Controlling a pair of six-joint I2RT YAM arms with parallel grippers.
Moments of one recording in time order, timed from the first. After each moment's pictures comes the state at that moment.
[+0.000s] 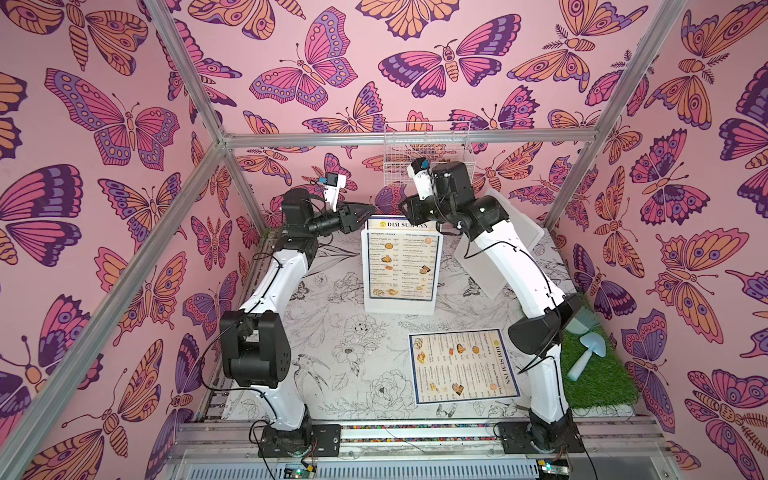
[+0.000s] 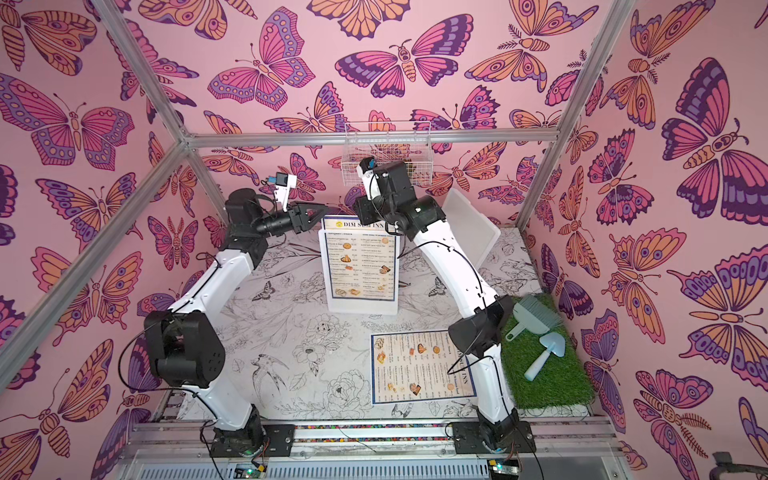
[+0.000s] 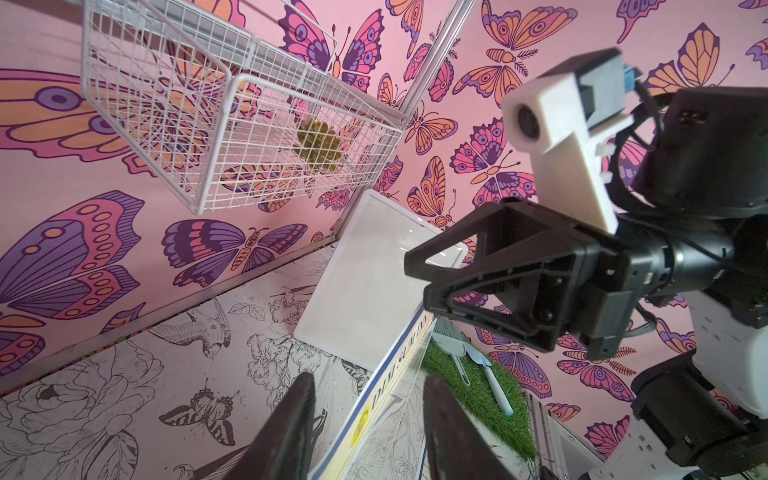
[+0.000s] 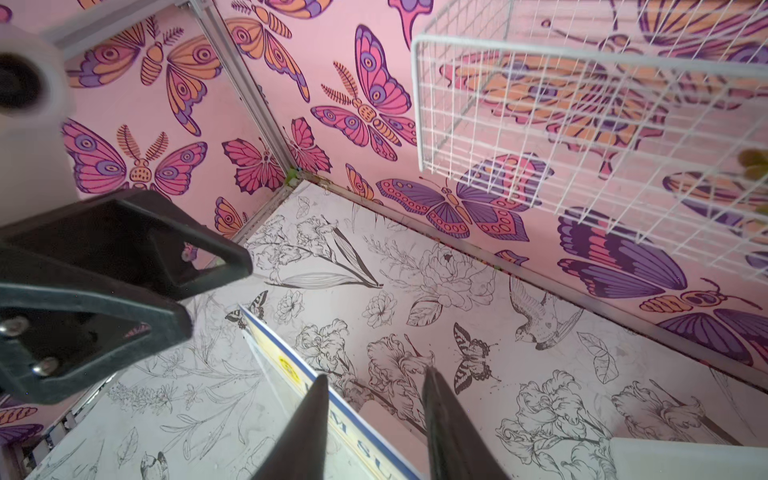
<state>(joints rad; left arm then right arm) -0.08 1.75 1.53 0.17 1.03 -0.44 0.59 2.13 2.52 -0.88 -0.10 0.16</state>
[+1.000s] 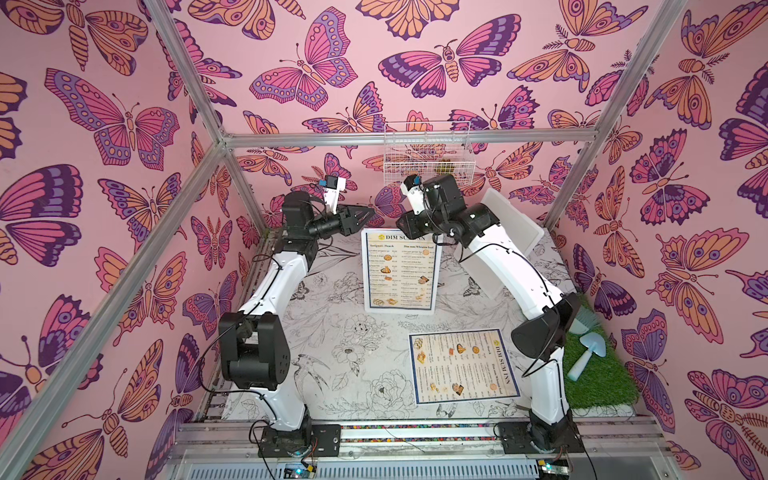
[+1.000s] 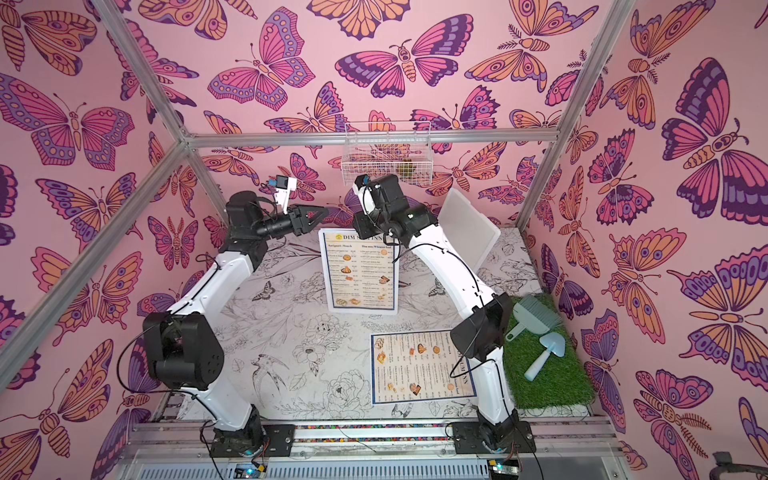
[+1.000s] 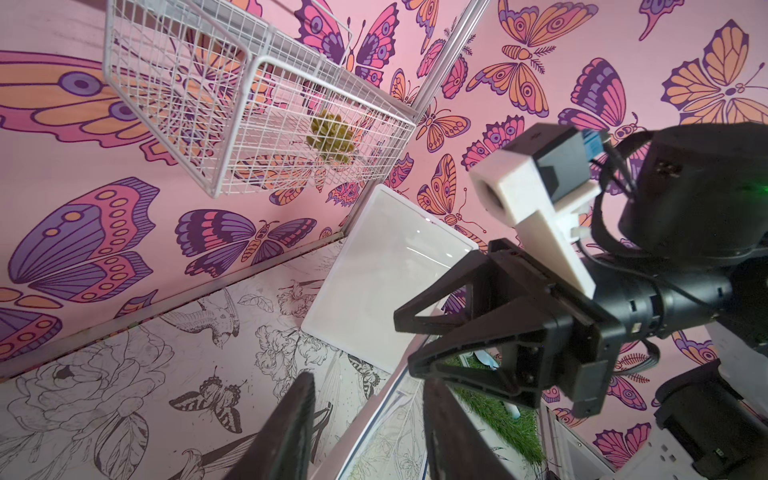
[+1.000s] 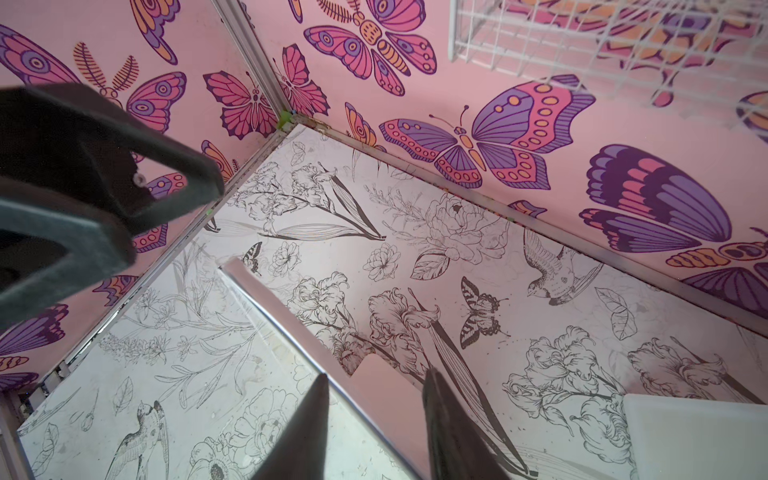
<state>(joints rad) -0.08 1.72 1.49 0.15 0.99 -0.42 0.62 2.09 2.39 -0.88 -0.10 0.14</state>
